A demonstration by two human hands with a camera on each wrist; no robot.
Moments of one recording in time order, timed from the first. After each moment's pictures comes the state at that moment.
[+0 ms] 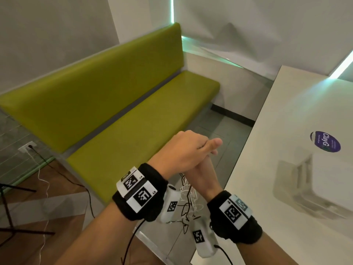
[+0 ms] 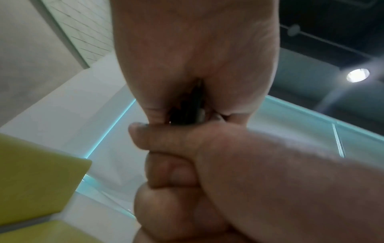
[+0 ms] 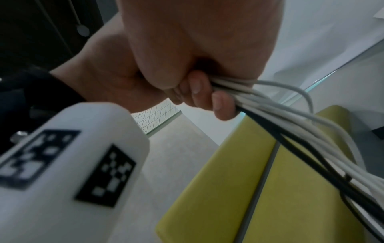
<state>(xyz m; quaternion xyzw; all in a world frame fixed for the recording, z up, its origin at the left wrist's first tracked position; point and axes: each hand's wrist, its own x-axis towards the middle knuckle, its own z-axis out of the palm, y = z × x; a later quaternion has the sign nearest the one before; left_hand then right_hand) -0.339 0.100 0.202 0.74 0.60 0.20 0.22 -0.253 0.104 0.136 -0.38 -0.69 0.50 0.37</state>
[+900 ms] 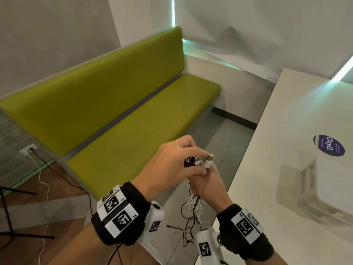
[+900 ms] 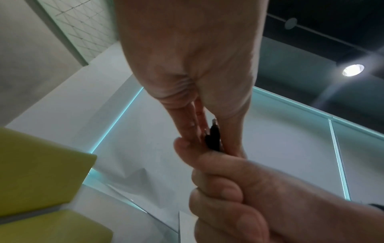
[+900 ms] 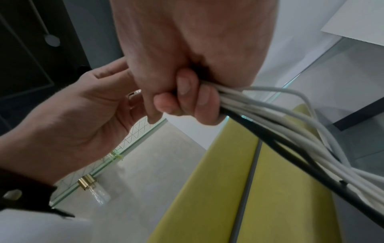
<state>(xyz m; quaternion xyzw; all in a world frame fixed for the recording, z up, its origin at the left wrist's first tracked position) -0.363 0.073 0.184 0.76 0.54 0.33 0.13 -0.233 0.102 0.124 -0.34 -0.61 0.61 0.37</state>
